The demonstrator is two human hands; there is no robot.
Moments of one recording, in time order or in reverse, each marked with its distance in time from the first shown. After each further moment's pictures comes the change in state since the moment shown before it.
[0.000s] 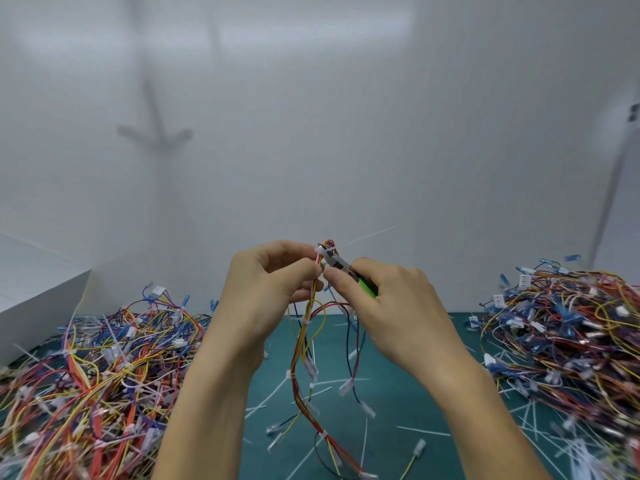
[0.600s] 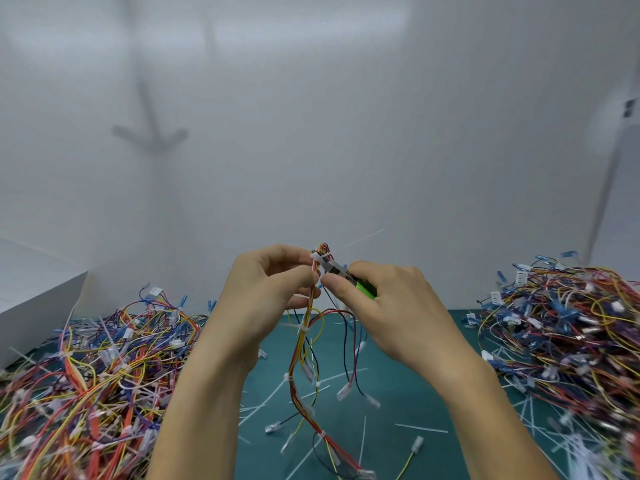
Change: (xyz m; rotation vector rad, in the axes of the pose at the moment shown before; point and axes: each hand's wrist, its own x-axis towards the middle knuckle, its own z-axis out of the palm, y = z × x) left_hand -0.002 0.001 -0.001 0.062 -0.048 -0.060; right_hand 0.001 0.008 -0.001 0.004 -0.034 -0.018
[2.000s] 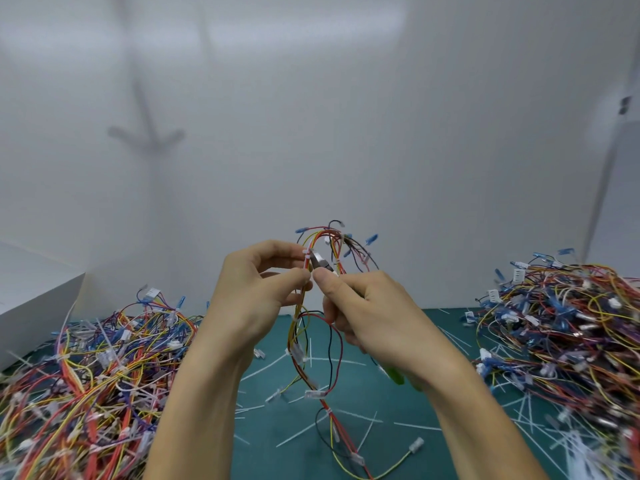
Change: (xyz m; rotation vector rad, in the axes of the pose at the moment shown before) left_hand 0.005 -0.007 -0.003 0.033 0.035 0.106; right_hand -0.003 -0.012 0.008 0.486 -0.209 0.198
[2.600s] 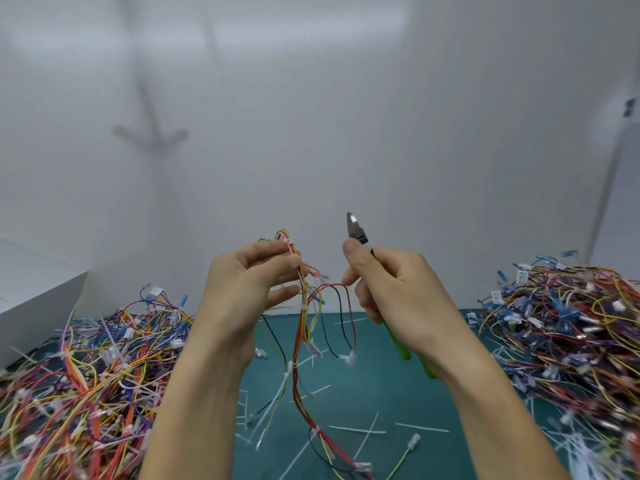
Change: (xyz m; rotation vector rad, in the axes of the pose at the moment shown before) left_hand 0.002 0.001 -0.005 -0.310 0.084 -0.149; right_hand 0.002 -0.005 -0.016 0.096 0.182 -0.059
